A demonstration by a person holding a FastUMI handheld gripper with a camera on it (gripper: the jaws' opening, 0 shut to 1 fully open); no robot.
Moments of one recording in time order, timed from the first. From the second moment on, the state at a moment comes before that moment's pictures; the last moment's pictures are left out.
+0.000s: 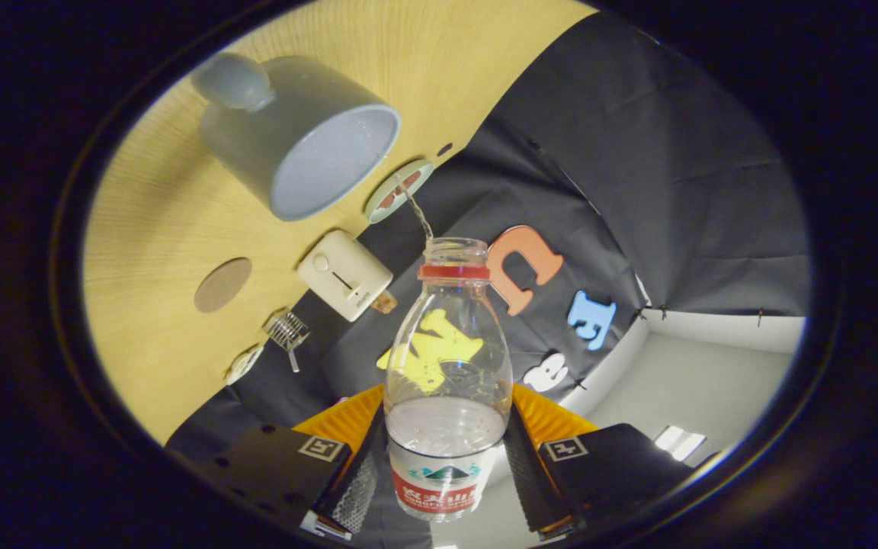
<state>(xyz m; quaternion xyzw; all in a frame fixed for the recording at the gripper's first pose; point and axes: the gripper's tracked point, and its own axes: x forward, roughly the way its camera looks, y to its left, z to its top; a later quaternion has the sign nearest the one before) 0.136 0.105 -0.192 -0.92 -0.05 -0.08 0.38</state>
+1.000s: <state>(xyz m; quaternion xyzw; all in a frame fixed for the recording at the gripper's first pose) 0.126 0.080 -0.189 -0.80 -0.04 -0.08 0.59</state>
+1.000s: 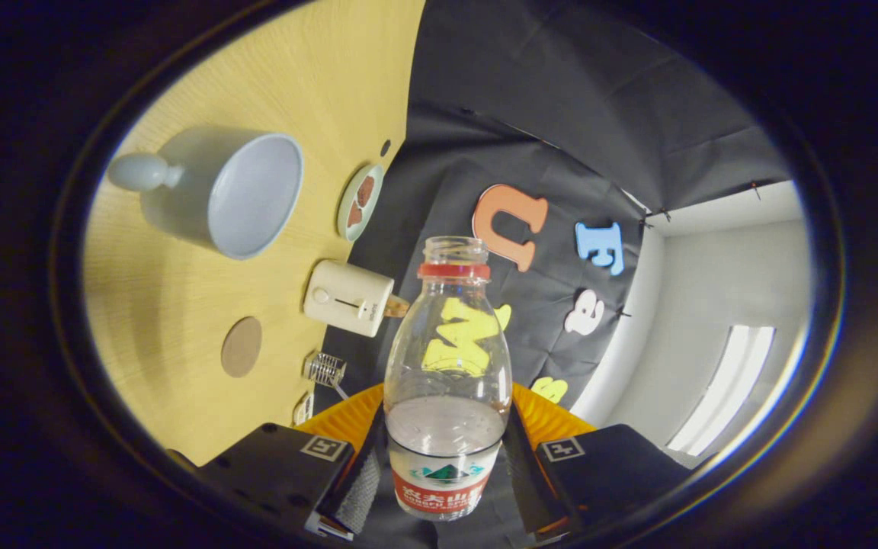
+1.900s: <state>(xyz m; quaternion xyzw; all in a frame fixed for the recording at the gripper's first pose) 0.140 0.065 -0.194 -0.45 -0.02 -0.08 0.89</state>
